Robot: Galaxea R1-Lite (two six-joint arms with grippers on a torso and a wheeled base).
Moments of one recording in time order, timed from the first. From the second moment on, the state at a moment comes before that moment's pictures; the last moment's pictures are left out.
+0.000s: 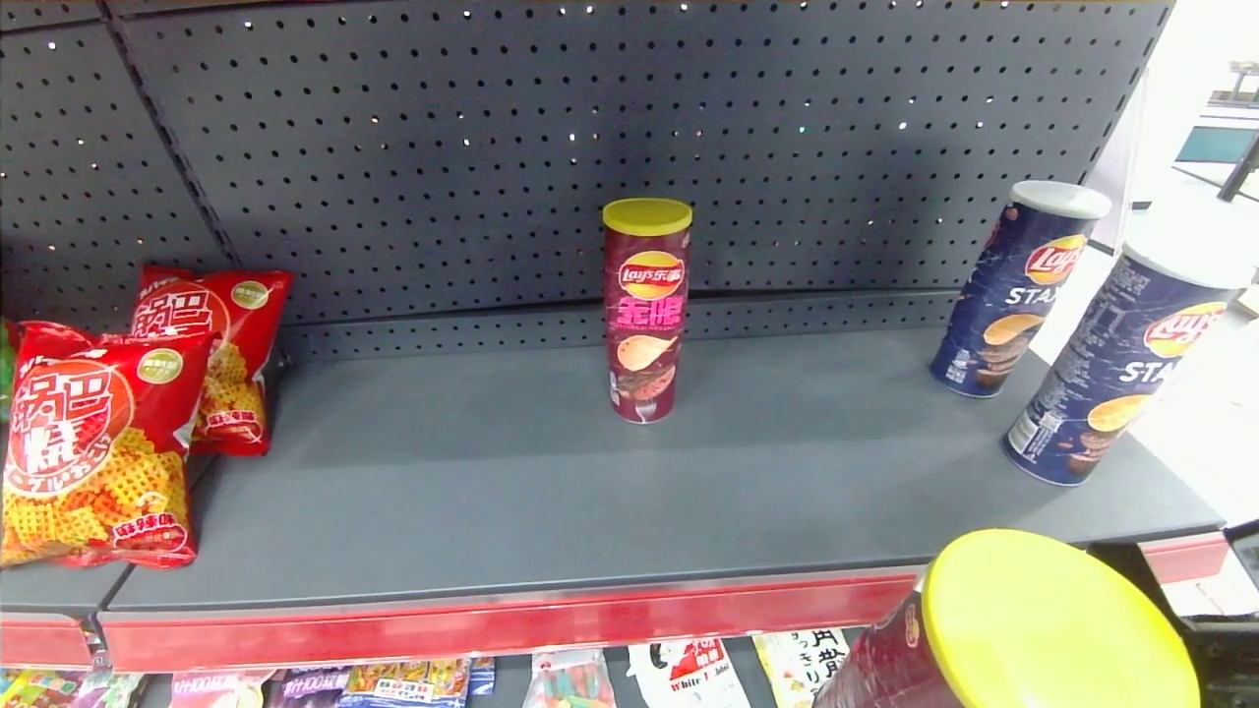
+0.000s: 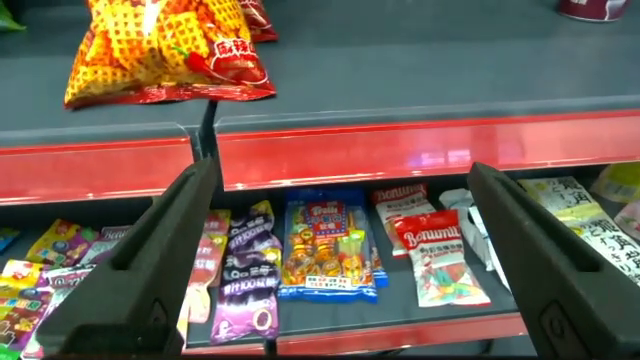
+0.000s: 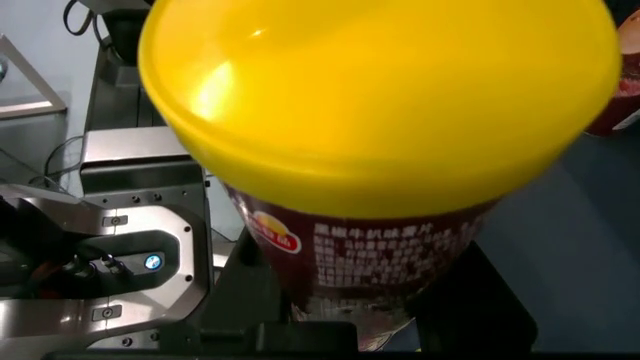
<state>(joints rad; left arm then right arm) -0.01 0.01 0.00 0.00 -0.02 0.00 0.77 1.14 -0.52 -0.27 0.48 -0.39</state>
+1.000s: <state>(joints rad) -0.01 0.01 0.00 0.00 -0.02 -0.01 0.77 1.12 -0.48 -0.27 0.48 -0.39</state>
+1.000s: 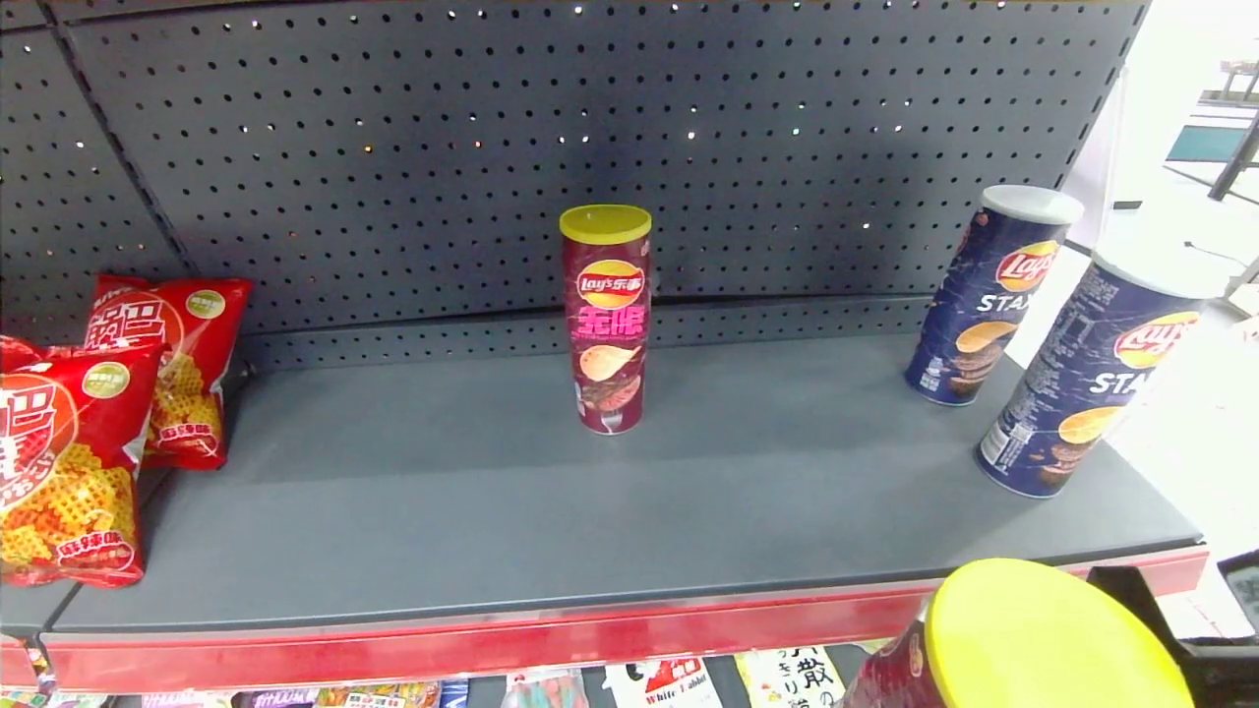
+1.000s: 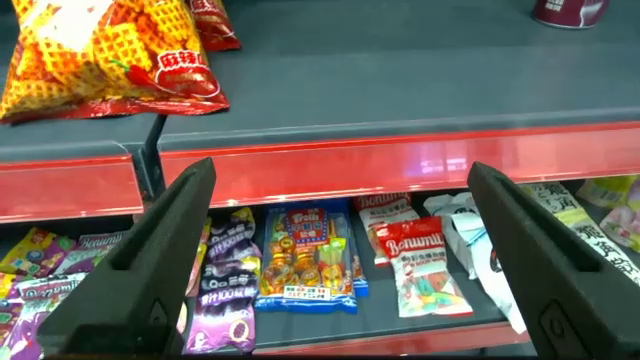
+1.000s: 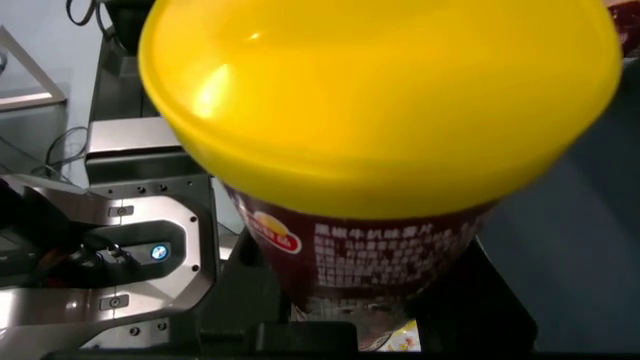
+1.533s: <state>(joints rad) -0.01 0.01 0.00 0.00 -0.02 0.00 0.77 1.10 -0.47 -0.27 0.48 -0.39</state>
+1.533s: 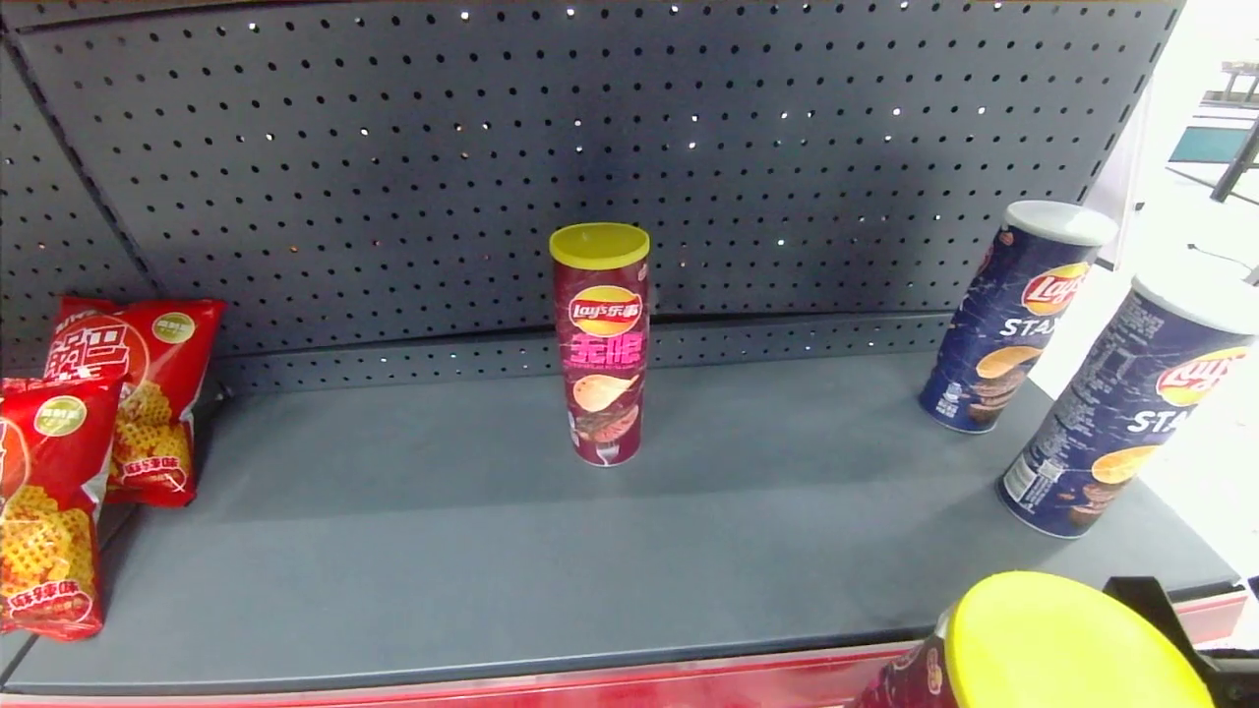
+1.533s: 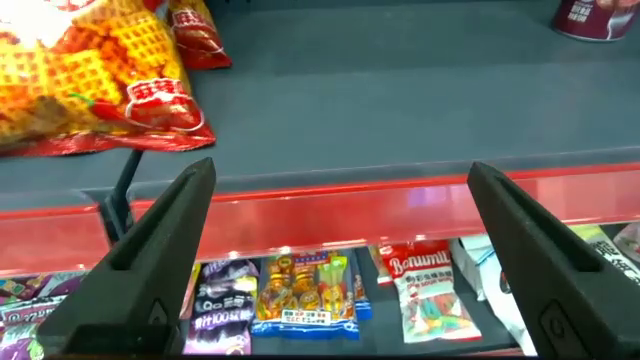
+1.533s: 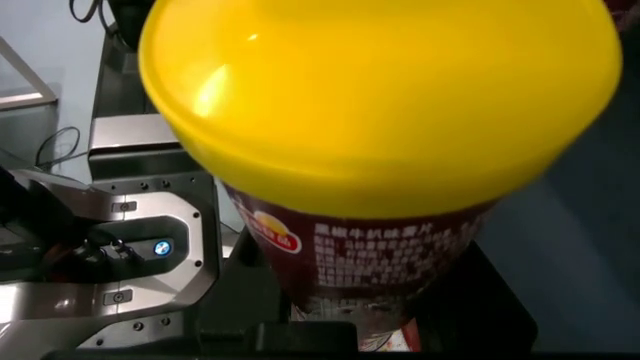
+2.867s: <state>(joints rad) -0.04 0.10 -0.10 -0.19 -0.06 0.06 0.82 1.13 -0.61 -0.27 0.48 -0.27</state>
